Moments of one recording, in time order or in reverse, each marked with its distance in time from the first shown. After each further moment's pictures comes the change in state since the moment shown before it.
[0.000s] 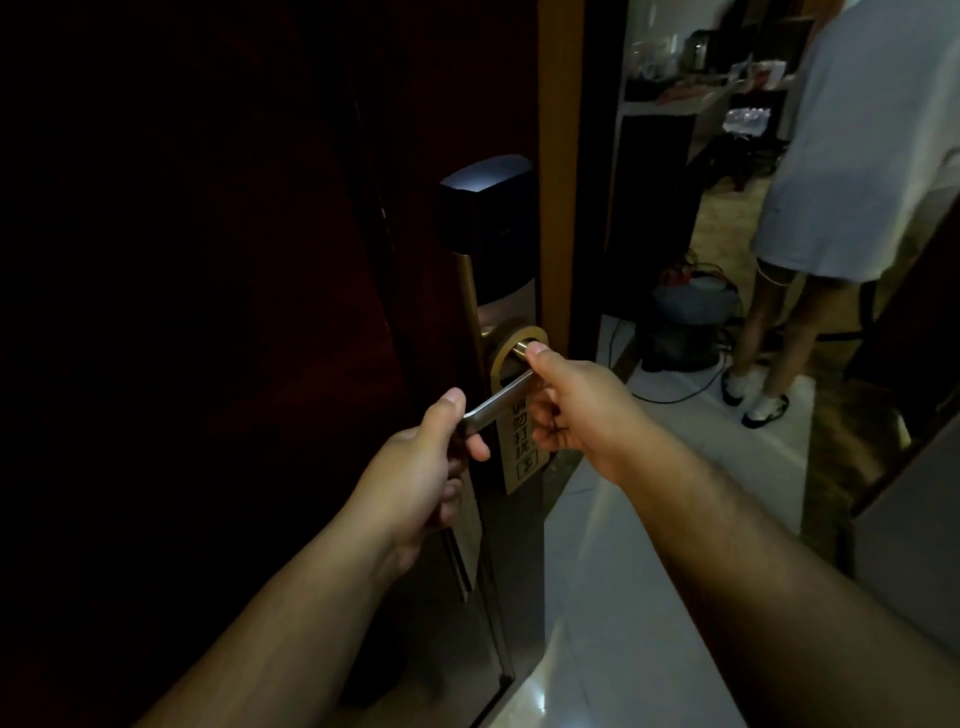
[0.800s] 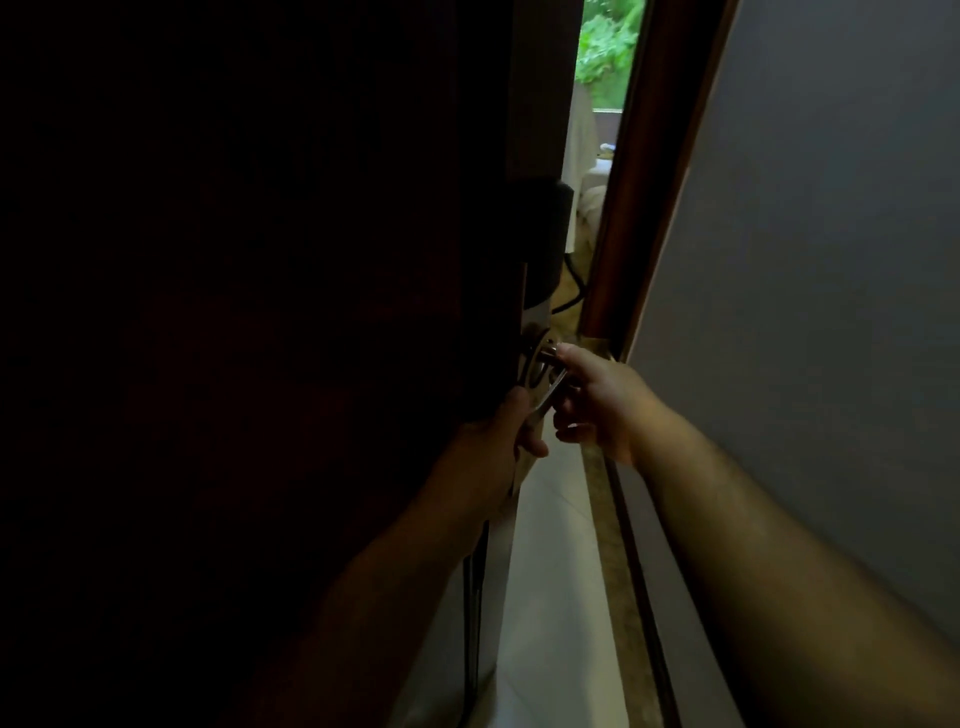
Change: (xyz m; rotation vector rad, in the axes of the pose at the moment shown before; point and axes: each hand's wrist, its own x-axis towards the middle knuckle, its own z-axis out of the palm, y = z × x) left_hand -0.129 -0.023 0.031 0.107 -0.488 0.221; right_hand -0.203 0.008 0.005 0.130 0.631 0.152
